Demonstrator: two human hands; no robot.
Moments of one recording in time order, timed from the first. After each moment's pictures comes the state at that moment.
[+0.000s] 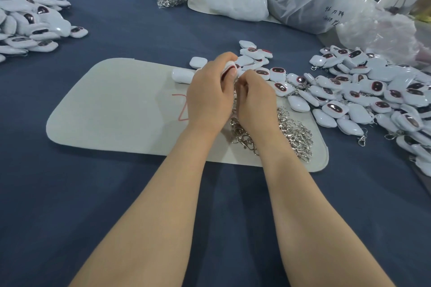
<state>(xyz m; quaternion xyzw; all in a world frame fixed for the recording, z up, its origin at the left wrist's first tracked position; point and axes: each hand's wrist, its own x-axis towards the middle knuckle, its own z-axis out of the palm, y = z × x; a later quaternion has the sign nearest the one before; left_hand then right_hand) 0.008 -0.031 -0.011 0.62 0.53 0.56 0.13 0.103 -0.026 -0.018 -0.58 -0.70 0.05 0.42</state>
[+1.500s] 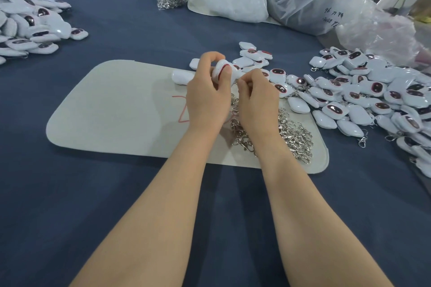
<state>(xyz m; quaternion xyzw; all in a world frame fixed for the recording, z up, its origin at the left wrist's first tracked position) 0.010 -0.034 -0.008 0.54 0.53 0.62 0.23 0.099 -0.027 -0.015 -0.59 -0.64 0.09 0.48</state>
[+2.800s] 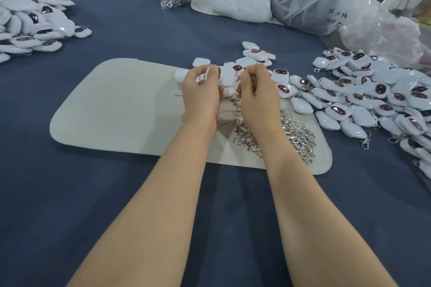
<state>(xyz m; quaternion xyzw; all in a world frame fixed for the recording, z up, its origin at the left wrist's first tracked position) 0.004 -0.031 0.000 0.26 0.50 0.66 0.50 0.095 -0.026 -0.012 -0.54 -0.64 0.19 0.52</state>
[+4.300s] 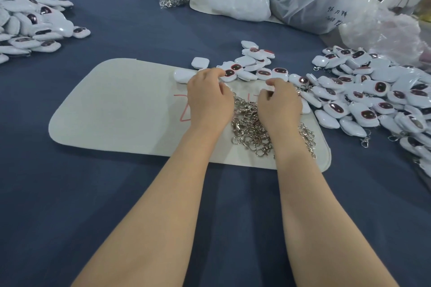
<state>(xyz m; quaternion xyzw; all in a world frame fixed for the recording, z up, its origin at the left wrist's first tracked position) 0.009 -0.022 -0.020 0.59 0.63 0.48 0.17 0.134 -0.016 -0.022 -0.74 -0.59 0.04 0.31</state>
